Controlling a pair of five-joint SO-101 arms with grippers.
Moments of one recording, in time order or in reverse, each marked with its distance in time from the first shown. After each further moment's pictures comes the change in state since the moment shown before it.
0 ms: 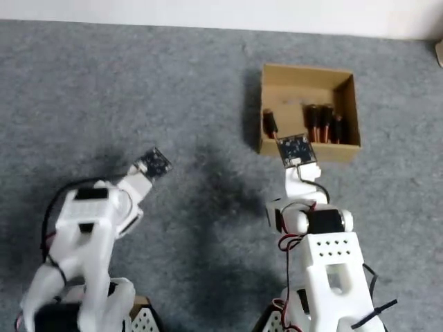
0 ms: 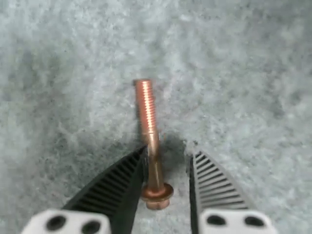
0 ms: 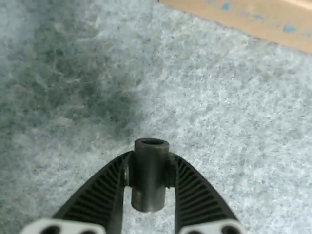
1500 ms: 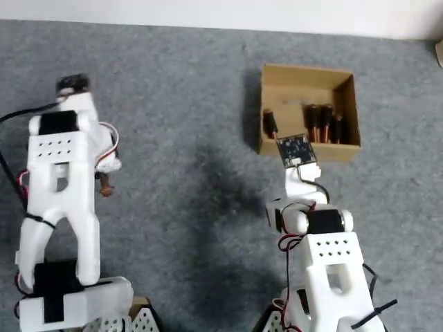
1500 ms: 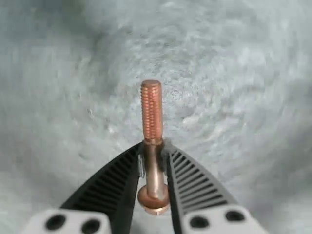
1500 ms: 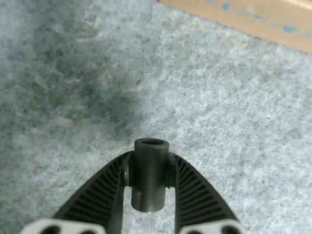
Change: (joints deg) left arm -3.5 14.8 -45.8 33.8 62.6; right arm 0.0 0.0 0.0 0.0 0.0
